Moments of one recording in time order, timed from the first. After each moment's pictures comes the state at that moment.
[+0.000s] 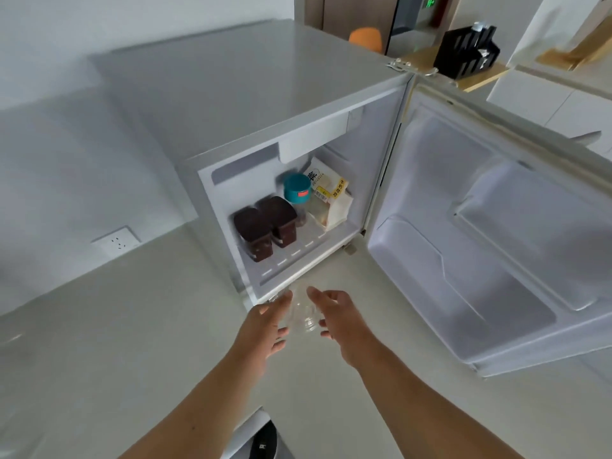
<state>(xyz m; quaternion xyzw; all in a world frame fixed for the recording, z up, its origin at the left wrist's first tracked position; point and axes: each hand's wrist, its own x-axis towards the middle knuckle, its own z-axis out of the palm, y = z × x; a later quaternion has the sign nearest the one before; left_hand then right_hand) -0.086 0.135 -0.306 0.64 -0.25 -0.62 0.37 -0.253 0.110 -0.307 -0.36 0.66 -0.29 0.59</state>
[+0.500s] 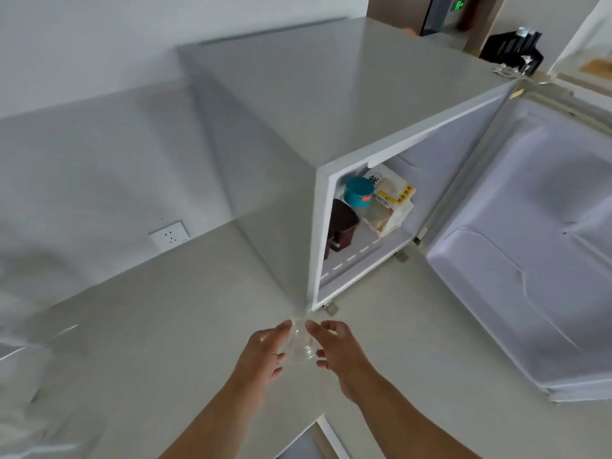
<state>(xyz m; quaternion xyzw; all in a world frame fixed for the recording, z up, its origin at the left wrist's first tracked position) 0.052 0.167 -0.344 0.66 -0.21 -0.63 0.35 -0.114 0.138 -0.349 -0.32 0.65 -0.25 0.64</state>
